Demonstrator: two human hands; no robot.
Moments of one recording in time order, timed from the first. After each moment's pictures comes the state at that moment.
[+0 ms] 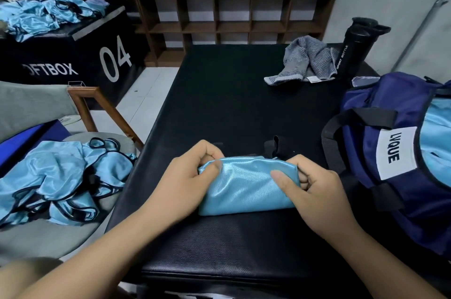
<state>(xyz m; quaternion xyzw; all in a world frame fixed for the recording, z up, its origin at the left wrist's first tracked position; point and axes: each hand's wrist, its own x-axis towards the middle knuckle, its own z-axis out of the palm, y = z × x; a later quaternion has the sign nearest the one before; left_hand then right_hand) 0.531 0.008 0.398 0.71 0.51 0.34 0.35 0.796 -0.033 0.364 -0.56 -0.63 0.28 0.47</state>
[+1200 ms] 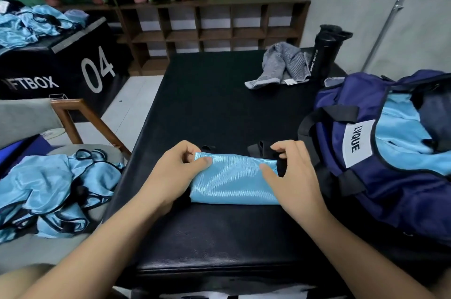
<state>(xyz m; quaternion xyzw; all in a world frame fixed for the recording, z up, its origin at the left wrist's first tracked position) 0.539 0.030 0.395 0.59 0.57 0.35 0.45 0.798 -0.020 0.352 -0.66 -0.60 0.13 0.44</state>
